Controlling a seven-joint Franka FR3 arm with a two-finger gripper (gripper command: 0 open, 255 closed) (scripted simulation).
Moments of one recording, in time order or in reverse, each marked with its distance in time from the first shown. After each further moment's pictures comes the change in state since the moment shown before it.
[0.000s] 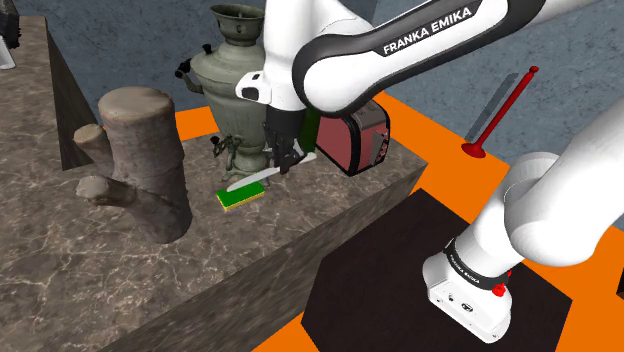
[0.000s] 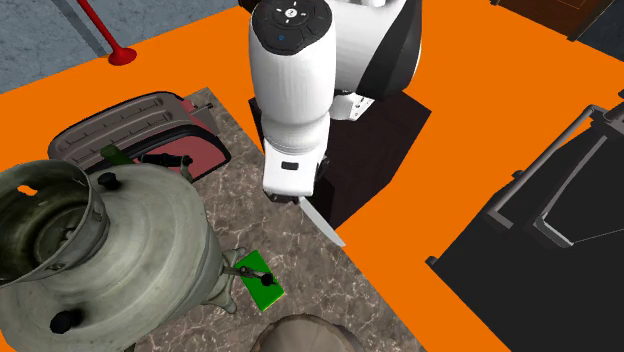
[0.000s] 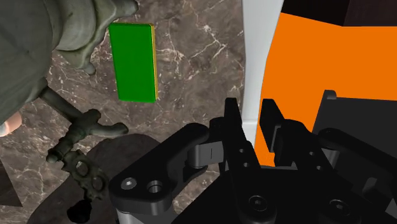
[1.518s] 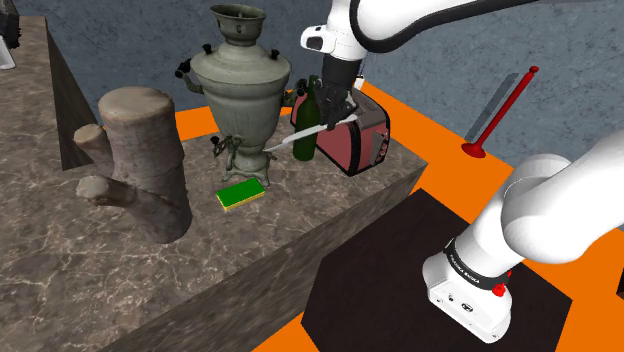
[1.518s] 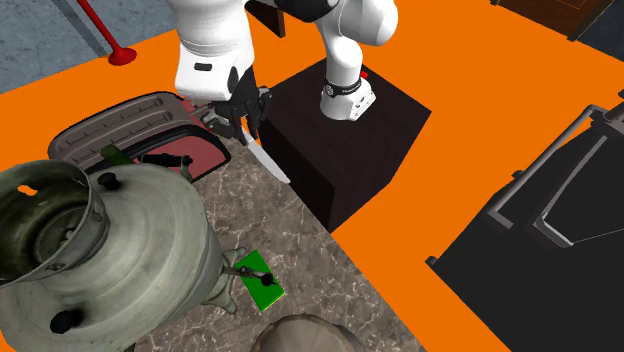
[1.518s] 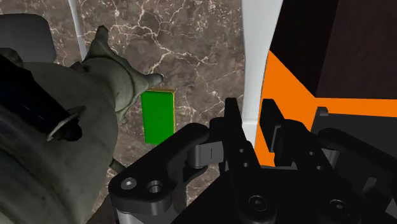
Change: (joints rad) arm -0.102 -0.225 -0.188 -0.062 0.005 -0.162 -0.292
